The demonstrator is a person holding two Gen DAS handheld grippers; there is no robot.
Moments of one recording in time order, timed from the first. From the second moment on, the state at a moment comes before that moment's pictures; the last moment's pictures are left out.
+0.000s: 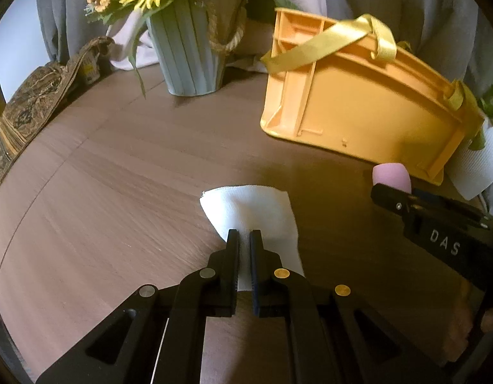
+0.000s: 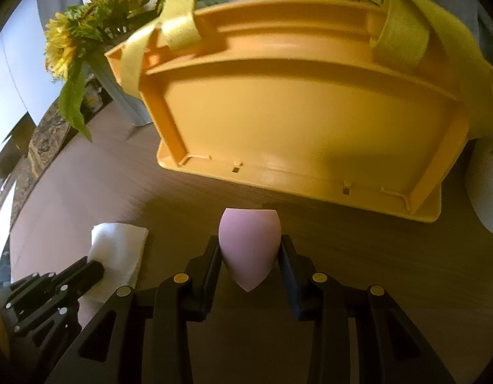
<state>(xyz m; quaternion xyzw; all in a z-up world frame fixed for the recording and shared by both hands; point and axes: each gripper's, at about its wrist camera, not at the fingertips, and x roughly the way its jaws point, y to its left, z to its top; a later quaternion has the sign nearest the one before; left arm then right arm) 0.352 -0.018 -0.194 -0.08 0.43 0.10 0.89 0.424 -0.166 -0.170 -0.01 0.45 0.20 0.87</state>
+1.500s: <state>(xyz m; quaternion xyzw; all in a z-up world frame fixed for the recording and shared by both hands) 0.299 -0.014 -0.053 -0.02 0.26 -0.08 0.96 0.309 -0.168 -0.035 0.05 0.33 0.06 0.94</state>
